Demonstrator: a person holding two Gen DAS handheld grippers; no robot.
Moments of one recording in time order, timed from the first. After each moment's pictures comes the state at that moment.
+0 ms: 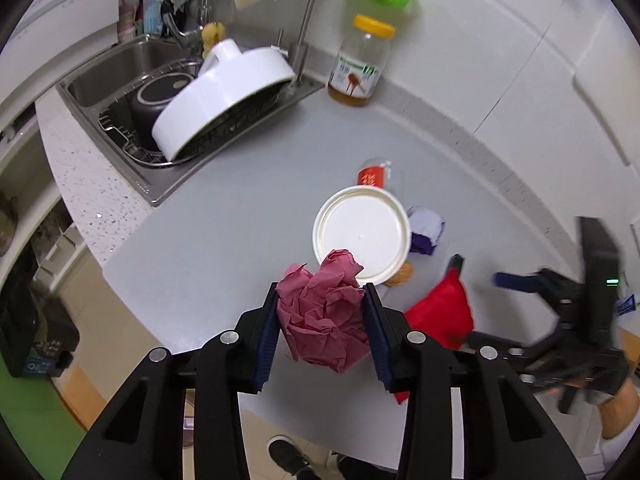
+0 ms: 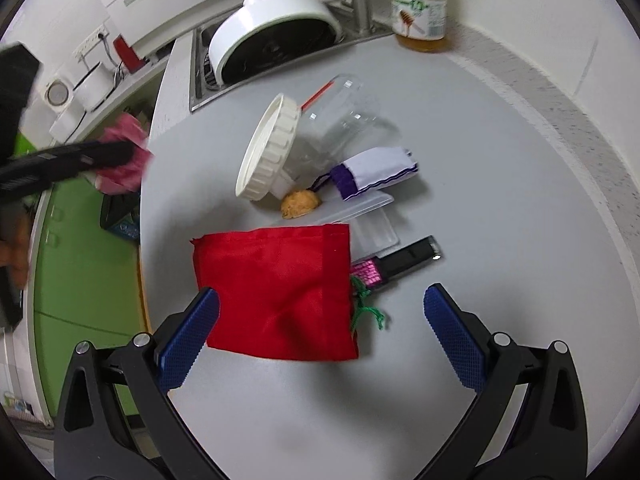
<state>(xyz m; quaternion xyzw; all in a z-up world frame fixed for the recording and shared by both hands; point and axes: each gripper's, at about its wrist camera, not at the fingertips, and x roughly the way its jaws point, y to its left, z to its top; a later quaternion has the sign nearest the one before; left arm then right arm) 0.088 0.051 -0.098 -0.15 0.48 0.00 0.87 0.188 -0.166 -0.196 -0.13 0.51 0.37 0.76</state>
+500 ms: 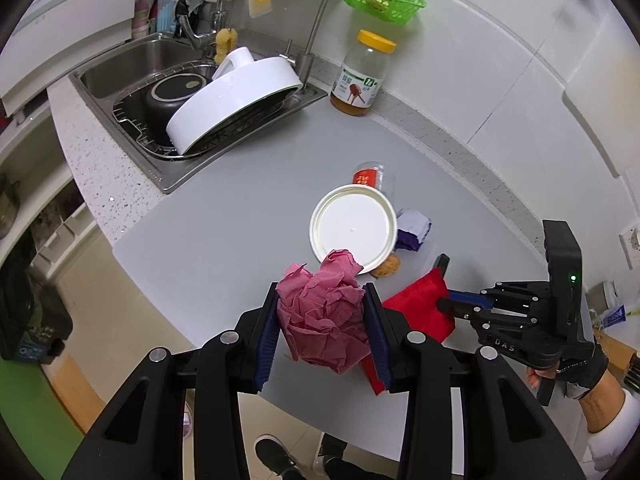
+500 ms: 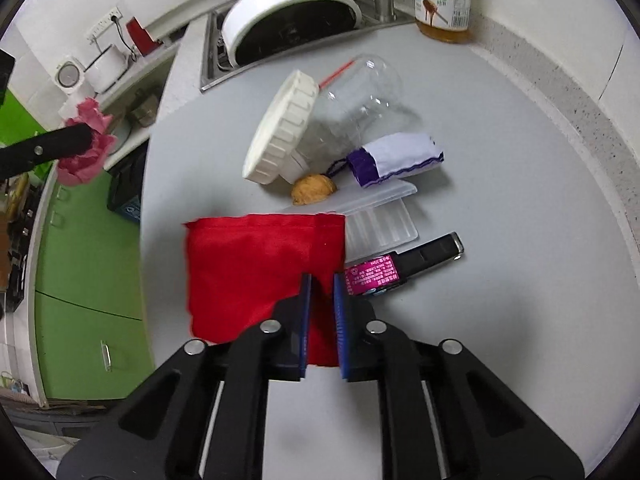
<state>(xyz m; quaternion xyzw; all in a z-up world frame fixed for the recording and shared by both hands) 0.063 0.050 -0.087 -0.17 0.46 0.01 0.87 0.183 -0.166 -0.195 -0.14 0.51 0.39 0.76</state>
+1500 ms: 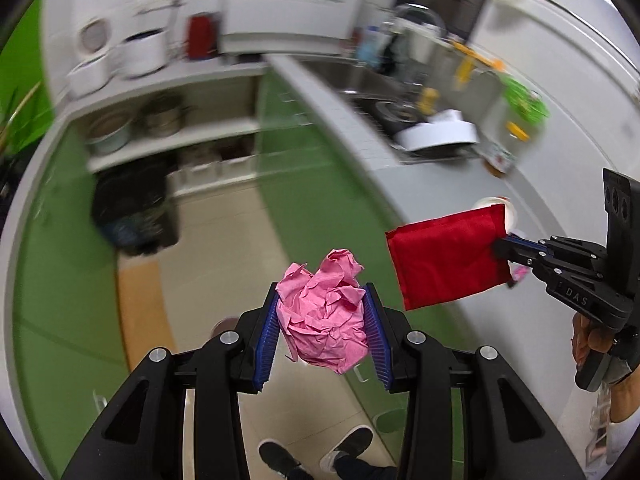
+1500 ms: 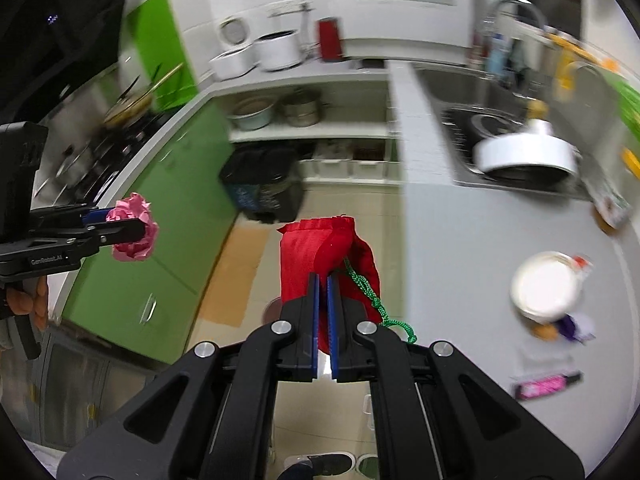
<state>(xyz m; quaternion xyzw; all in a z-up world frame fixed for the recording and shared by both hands) -0.265 0.113 -0.066 -0.26 0.39 0.28 0.84 -0.048 -0.002 -0.103 -0.24 0.36 0.61 0.67</state>
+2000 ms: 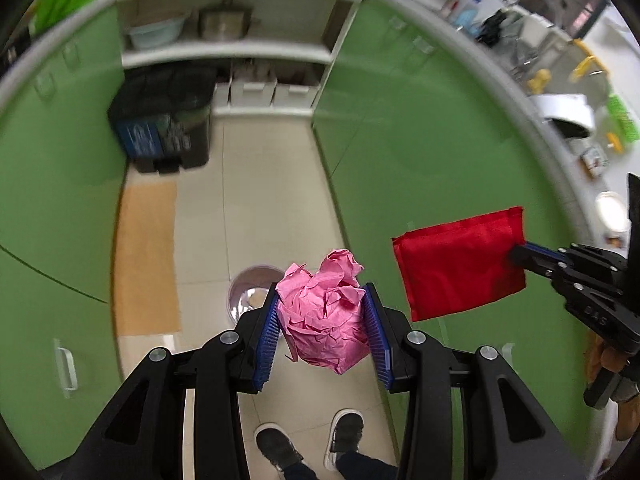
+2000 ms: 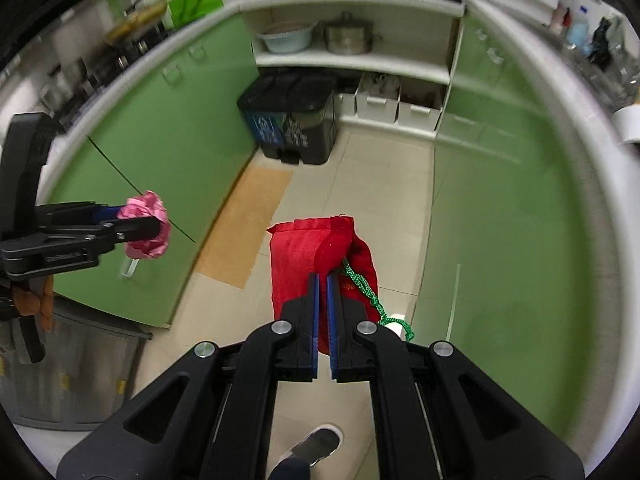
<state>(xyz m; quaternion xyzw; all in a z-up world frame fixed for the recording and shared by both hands) -0.314 0.228 -0.331 -0.35 0.41 0.31 0.78 -0.095 0.135 -0.338 -0.32 0.39 0.61 0.61</state>
